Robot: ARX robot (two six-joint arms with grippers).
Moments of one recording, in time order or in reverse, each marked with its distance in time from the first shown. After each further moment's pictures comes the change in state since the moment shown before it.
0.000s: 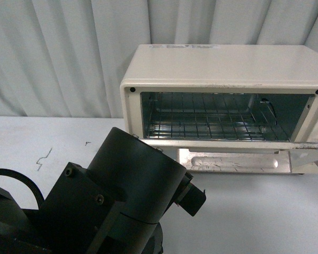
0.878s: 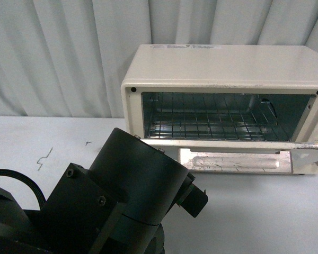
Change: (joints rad) left arm 0.000 0.000 0.000 0.001 0.001 0.003; right arm -0.169 -0.433 -0.254 -0.191 -0.177 0.125
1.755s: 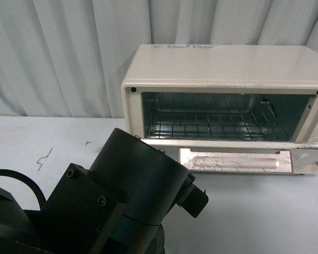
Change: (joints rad) left arm 0.000 0.000 0.000 0.000 0.000 0.000; right arm 0.000 -0.290 -0.038 -0.238 0.000 0.000
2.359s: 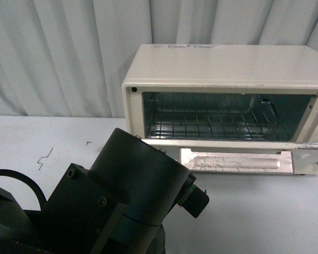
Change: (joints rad) left arm 0.000 0.000 0.000 0.000 0.000 0.000; right arm 0.000 -0.183 0.000 -0.235 0.000 0.000
